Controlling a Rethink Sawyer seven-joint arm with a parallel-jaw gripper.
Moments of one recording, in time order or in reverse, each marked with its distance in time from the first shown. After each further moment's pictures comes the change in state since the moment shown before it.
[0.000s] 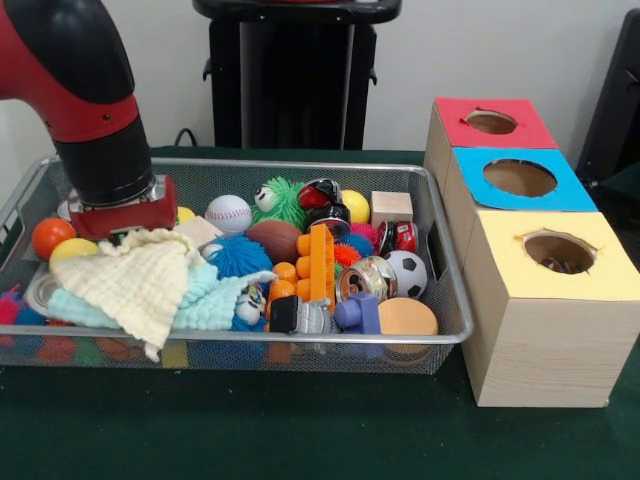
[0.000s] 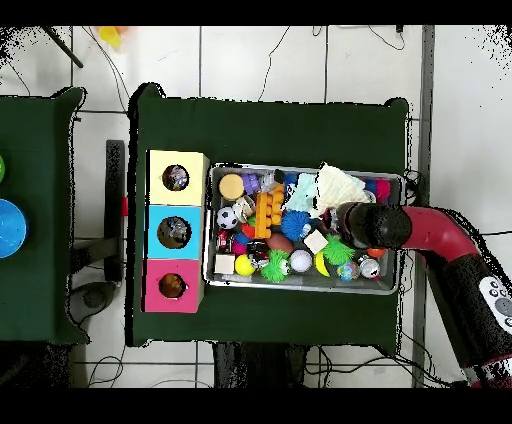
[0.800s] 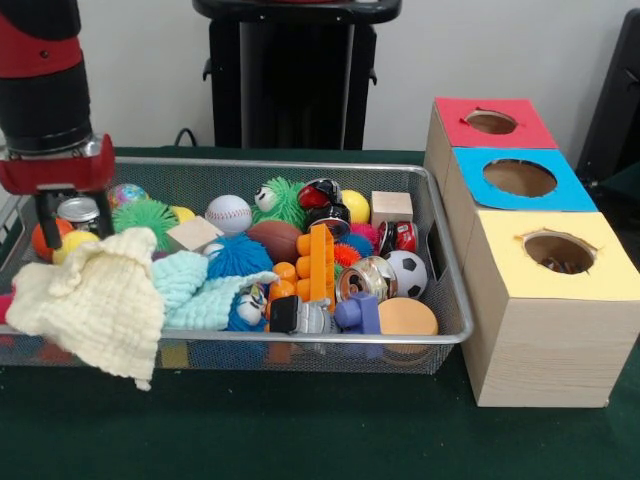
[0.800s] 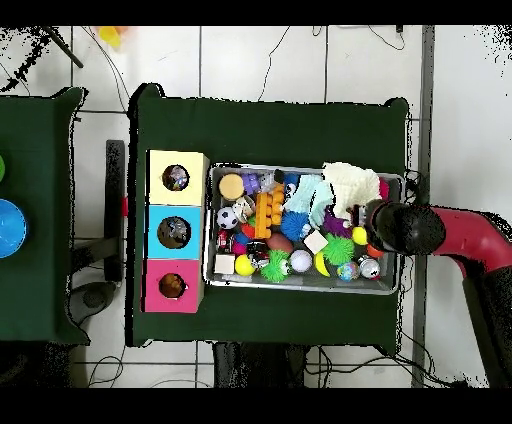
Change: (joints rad) arm -0.032 -0.144 -0.008 0.018 -0.007 -0.005 0.000
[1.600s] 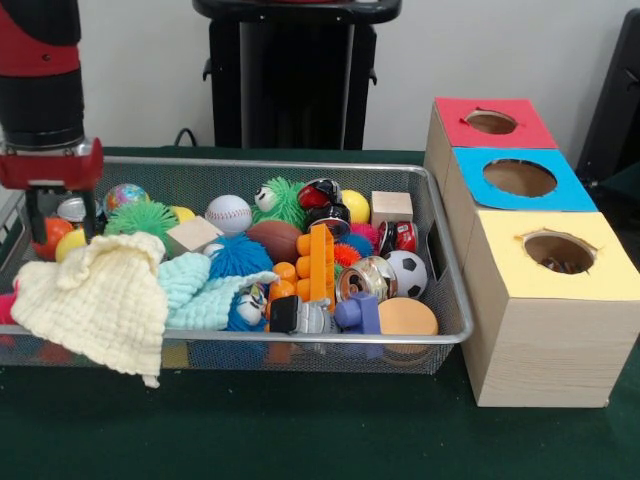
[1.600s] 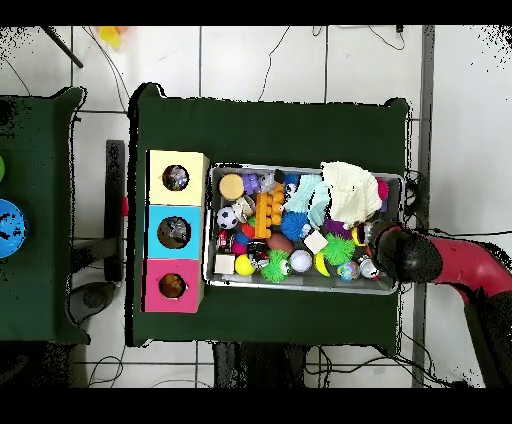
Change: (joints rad) arm 0.001 -0.016 -0.129 0.100 -0.029 -0.228 0.000
